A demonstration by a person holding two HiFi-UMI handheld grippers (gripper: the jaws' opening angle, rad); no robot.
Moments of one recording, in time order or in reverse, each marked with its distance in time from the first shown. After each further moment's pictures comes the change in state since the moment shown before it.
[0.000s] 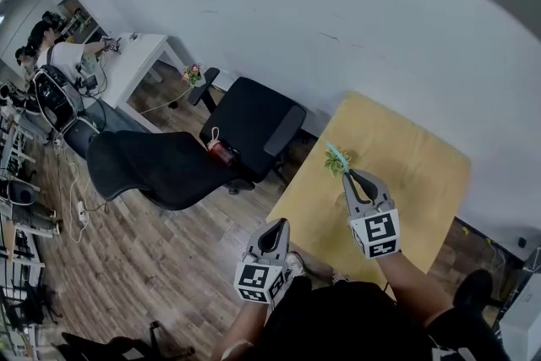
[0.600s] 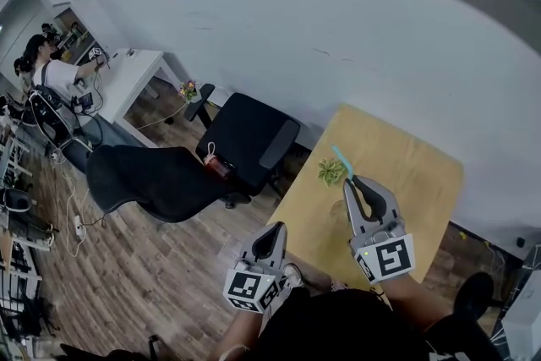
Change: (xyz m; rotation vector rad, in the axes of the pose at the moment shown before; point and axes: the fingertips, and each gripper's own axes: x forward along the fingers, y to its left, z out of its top) left arm -0.008 -0.014 0.059 0.001 -0.103 -0.067; right arm -0.066 0.007 0.117 0.003 -0.341 -0.020
